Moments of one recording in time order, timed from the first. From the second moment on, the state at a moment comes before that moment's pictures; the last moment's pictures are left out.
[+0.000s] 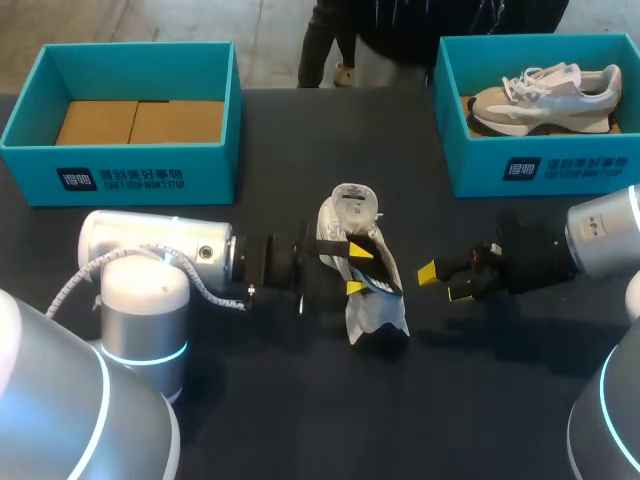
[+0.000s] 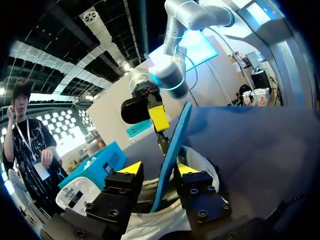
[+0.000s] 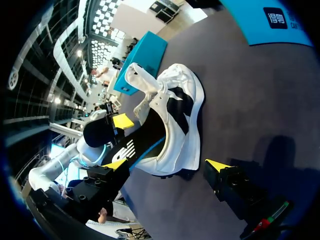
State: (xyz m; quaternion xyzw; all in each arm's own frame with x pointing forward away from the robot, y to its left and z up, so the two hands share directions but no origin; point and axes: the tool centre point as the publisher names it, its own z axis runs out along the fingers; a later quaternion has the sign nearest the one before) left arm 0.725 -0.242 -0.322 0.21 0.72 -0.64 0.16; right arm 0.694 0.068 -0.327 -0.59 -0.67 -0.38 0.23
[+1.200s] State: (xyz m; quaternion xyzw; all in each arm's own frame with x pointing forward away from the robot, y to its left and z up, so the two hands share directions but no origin) left arm 0.735 -0.247 -0.347 0.22 0.75 -0.60 0.15; right arm 0.694 0.068 -0.327 -0.59 -0.67 -0.38 0.23
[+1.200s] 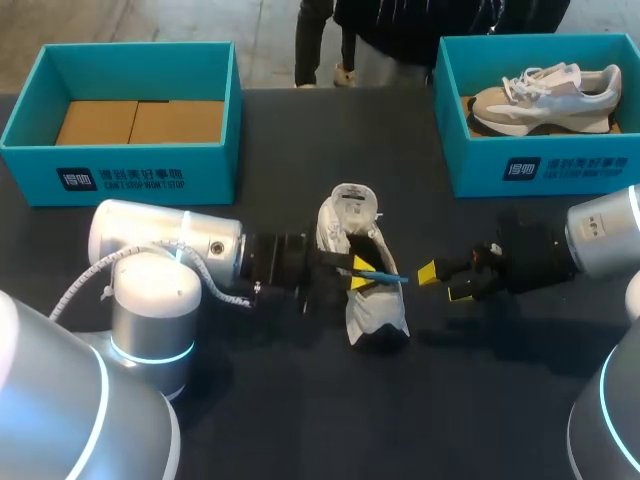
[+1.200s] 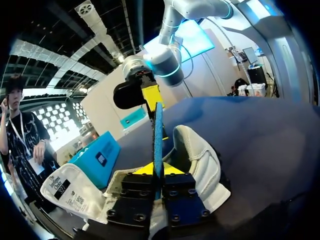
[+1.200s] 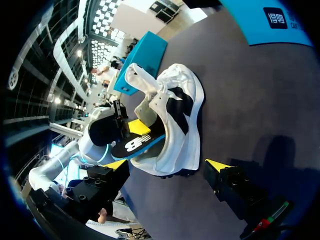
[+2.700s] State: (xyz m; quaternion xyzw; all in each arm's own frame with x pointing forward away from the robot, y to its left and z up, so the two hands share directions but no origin) left arm 0.727 -0.248 -0.334 0.24 0.74 -0.61 0.14; right arm 0.694 0.068 -0.327 -0.59 -0.67 -0.38 0.23
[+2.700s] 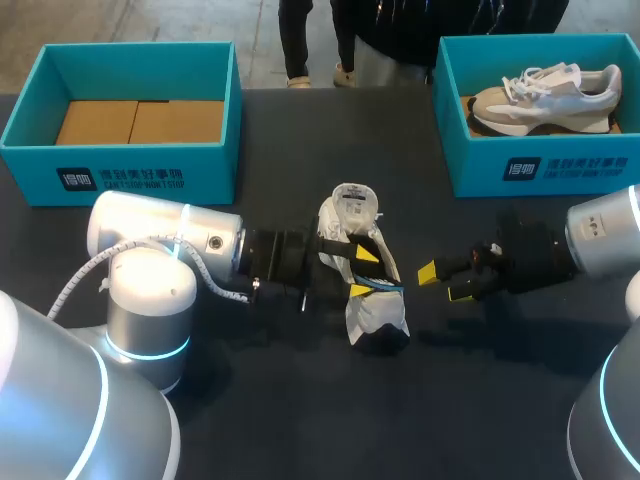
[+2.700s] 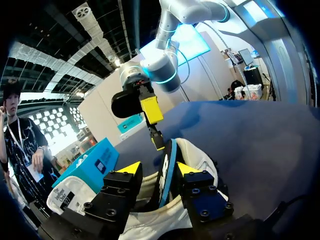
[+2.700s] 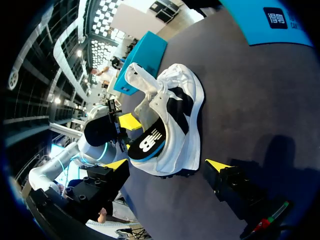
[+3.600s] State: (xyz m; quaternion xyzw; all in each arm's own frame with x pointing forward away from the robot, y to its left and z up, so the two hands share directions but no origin) left arm 0.727 -0.244 -0.352 0.25 0.76 -0.59 0.13; right arm 0.694 0.068 -0.327 -0.59 -0.67 -0.38 0.23
